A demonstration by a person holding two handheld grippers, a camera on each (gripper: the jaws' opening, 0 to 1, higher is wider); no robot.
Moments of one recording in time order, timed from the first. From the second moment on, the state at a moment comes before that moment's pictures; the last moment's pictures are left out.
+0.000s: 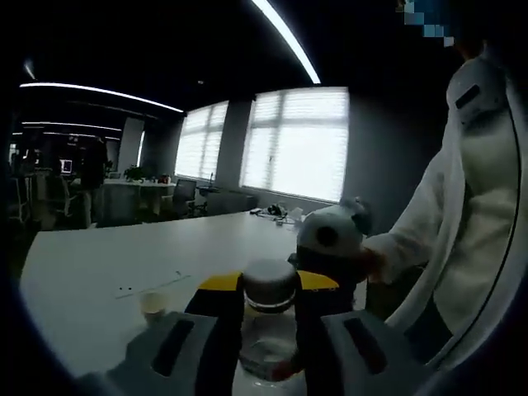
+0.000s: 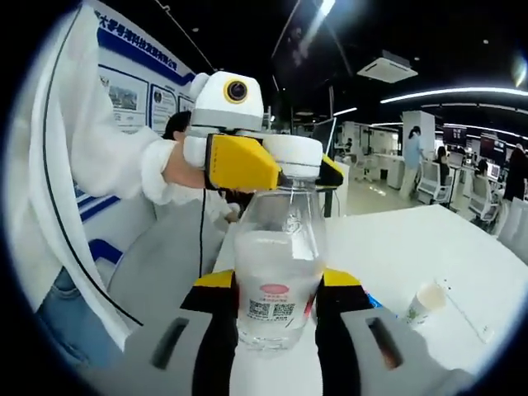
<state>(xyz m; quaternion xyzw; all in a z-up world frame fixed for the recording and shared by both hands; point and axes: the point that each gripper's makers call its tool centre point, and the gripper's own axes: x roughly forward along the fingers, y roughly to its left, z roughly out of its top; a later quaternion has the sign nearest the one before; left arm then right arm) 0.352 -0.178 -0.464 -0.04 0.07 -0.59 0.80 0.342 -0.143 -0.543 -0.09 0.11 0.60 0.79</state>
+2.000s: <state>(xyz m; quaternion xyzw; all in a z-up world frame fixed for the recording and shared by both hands) 0.512 -0.175 -0.505 0.00 0.11 -0.48 0.87 0.338 -0.376 -0.592 0.09 0.19 0.31 0.93</state>
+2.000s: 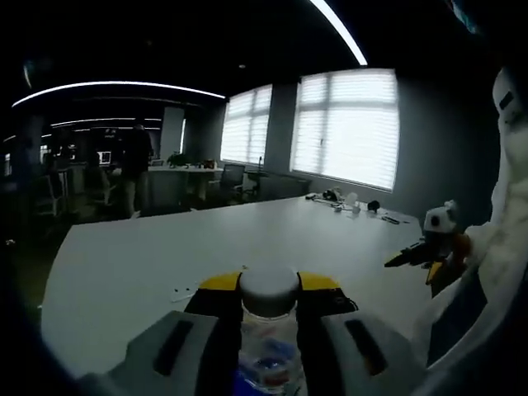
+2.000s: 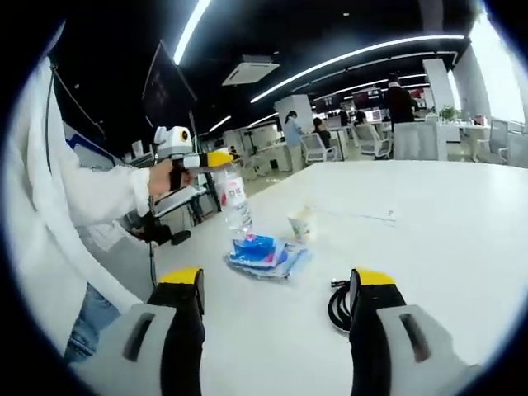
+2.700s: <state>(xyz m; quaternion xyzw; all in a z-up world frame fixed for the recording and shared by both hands) 0.591 -0.175 -0.533 0.03 0.10 -0.45 0.89 0.351 -0.398 -0.607 0.10 0.22 0.27 0.93</state>
